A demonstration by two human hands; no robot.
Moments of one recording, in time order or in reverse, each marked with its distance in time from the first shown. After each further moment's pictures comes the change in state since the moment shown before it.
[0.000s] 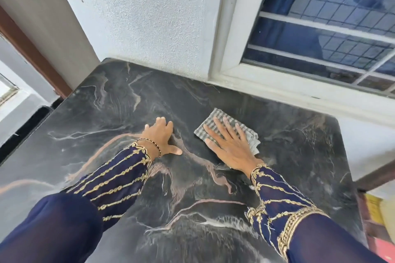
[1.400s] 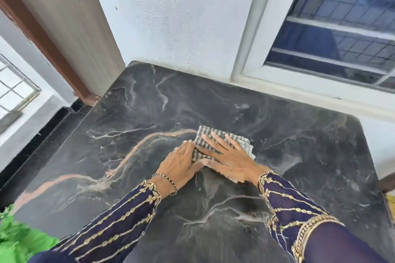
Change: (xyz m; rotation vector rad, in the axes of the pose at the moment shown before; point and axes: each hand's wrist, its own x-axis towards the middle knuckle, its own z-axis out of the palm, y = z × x) left_hand -0.079 -0.026 0.037 -0.395 0.168 0.193; right_hand -0.005 -0.078 0.014 -0.044 -0.164 -0.287
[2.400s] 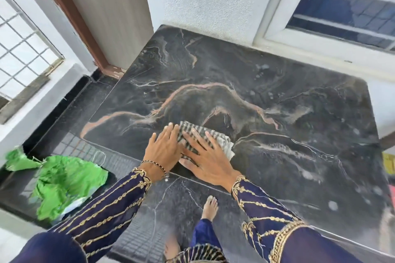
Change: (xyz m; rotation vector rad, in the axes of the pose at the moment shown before) left_hand -0.185 -0.072 0.019 0.166 0.066 -0.214; right_hand -0.053 -0.221 0.107 -0.117 0.252 -0.088
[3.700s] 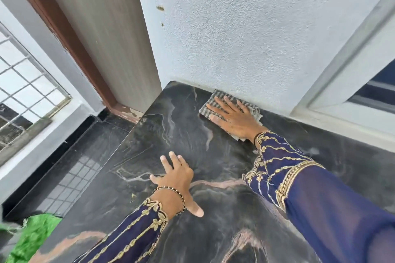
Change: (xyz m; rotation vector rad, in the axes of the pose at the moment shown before) left_hand 0.262 -0.006 -0.067 0.219 -0.477 -0.248; right_hand 0.345 0.286 -0.091 0.065 -0.162 0.152
